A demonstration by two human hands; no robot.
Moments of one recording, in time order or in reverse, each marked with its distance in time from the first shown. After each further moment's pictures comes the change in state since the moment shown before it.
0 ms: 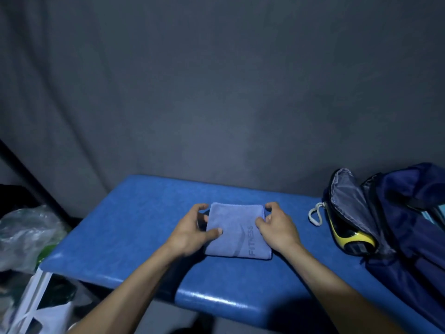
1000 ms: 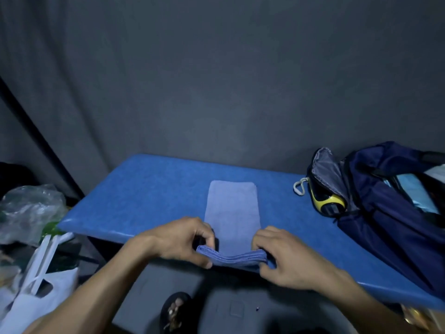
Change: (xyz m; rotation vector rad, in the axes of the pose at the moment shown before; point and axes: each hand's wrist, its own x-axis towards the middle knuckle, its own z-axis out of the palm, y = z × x) left_hand -0.100 -0.006 -0.020 0.413 -0.573 0.474; right_hand -0.152 0.037 -0.052 -0.381 -0.335 -0.874
